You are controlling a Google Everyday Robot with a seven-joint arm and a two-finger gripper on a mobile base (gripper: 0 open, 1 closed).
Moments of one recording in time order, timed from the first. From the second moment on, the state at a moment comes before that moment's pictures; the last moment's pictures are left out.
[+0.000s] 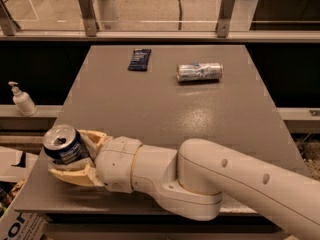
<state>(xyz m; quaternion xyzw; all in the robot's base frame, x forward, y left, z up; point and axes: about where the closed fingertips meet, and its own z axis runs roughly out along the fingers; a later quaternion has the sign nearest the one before) 0.378 0.178 0.866 -0.47 0.56 0.40 0.56</state>
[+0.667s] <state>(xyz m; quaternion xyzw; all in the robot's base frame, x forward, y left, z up) 0.393 0.140 0.886 -0.44 0.57 0.39 0.58</state>
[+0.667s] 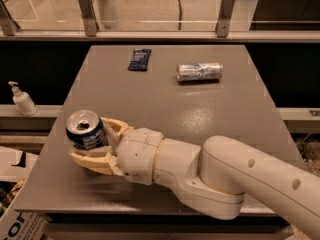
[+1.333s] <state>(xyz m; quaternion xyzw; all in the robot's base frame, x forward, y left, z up) 0.418 0.033 0.910 -0.39 0.60 0.34 0.61</state>
